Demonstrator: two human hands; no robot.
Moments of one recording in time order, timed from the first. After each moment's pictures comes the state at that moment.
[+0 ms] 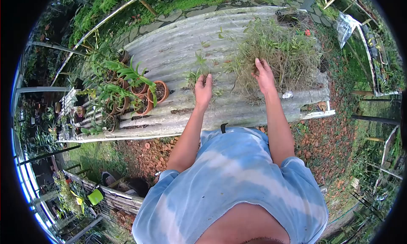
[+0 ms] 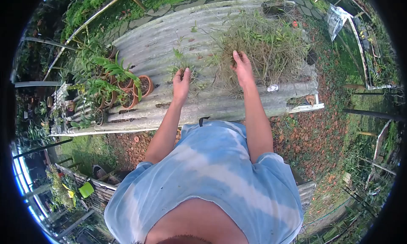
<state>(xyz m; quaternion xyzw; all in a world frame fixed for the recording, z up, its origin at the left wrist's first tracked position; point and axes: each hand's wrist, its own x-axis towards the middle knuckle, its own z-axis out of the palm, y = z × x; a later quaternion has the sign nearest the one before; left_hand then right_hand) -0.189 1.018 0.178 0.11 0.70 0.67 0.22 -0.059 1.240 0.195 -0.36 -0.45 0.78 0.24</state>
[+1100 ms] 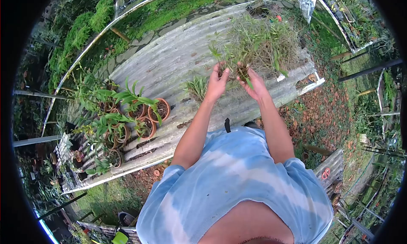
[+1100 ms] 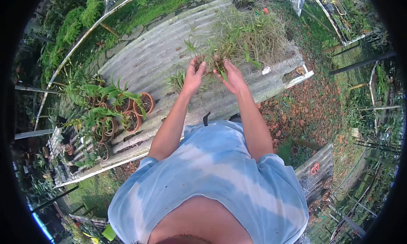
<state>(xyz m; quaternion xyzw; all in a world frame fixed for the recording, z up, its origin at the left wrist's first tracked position) -0.211 1.024 0.209 0.30 0.57 0.65 0.40 -0.056 1.121 0.223 -0.29 -0.35 0.85 0.25</state>
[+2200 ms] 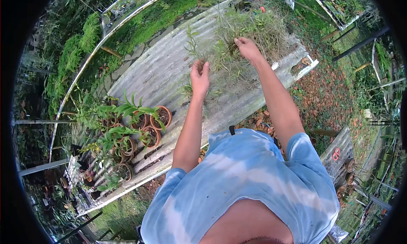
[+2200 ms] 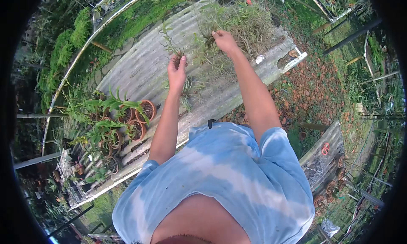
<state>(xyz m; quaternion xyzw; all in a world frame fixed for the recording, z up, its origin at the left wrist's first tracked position) -0.249 1.013 0.218 0.32 0.59 0.68 0.30 -0.092 1.206 0.265 -0.49 -0.67 0.53 0.18</state>
